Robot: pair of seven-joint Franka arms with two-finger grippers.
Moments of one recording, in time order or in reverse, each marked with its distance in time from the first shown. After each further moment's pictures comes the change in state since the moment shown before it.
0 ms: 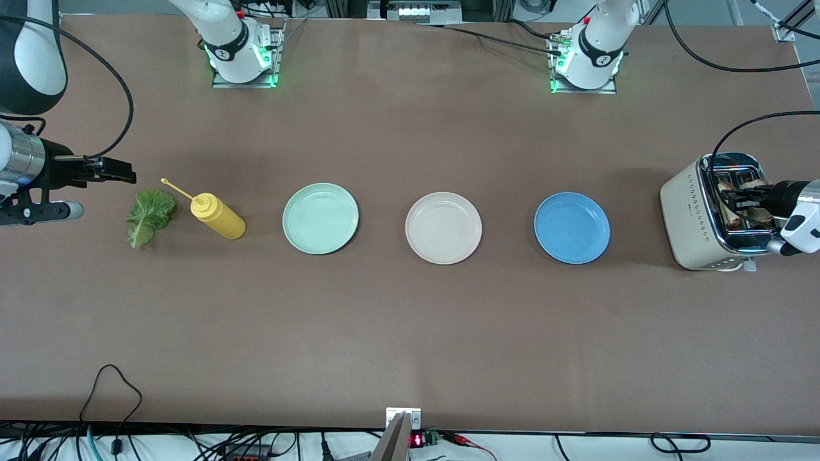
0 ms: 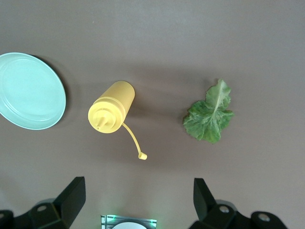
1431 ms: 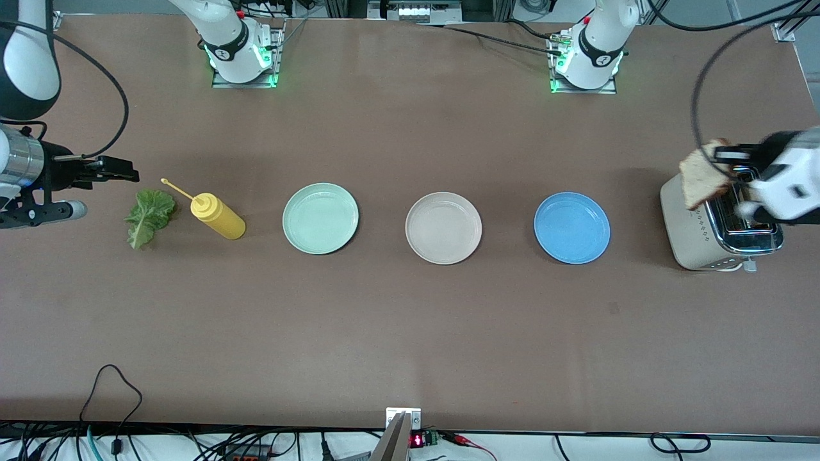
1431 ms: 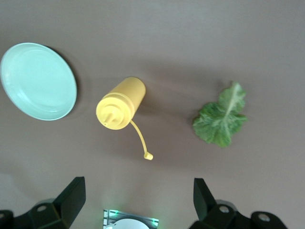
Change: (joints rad) left arm -0.367 -0.093 -0.043 0.336 0.007 -0.483 -0.005; right arm -0.036 0.020 -0.001 0.000 0.077 -0.012 -0.103
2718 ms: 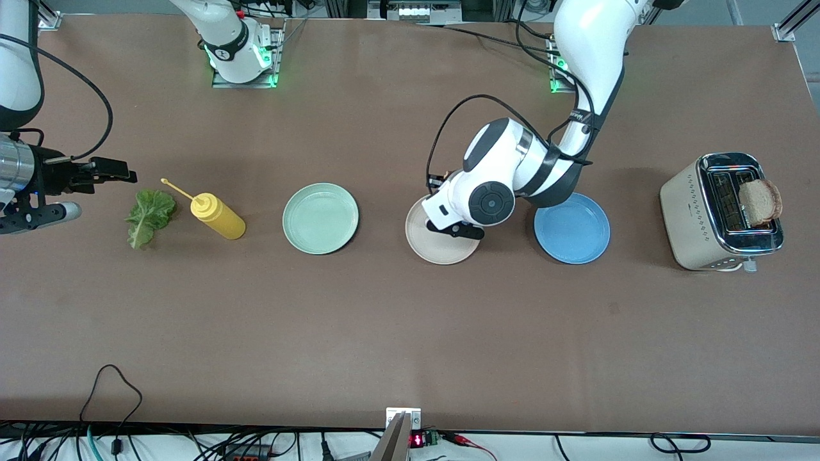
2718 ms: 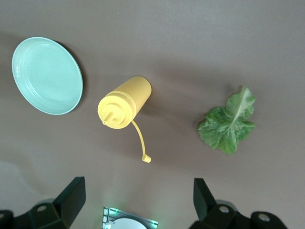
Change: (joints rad) left arm -0.530 0.311 -0.014 -0.152 -0.432 0.674 -0.394; right arm -0.029 0.015 0.001 0.000 0.025 -0.001 -0.075
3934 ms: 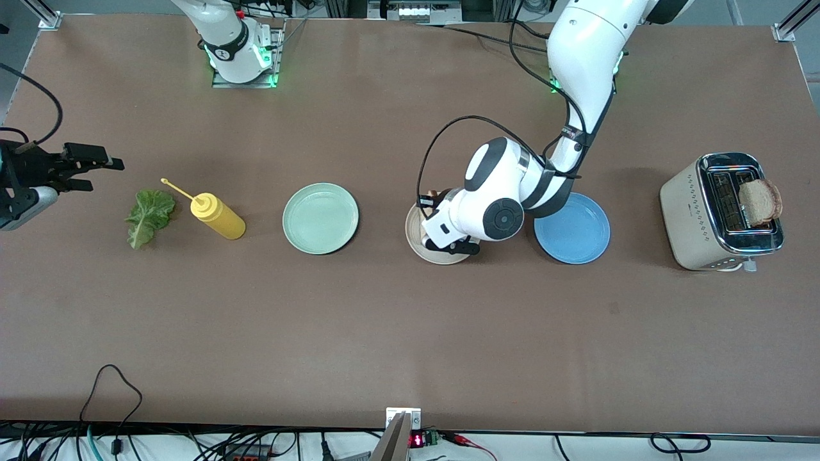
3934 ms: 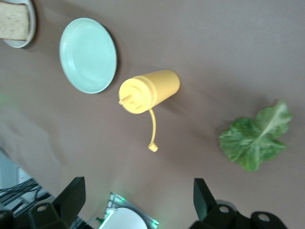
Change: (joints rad) left arm 0.007 0.065 0.004 0.000 -0.115 0.155 0.032; right arm -0.127 0.016 -0.002 -0.008 0.163 -0.092 -0.312
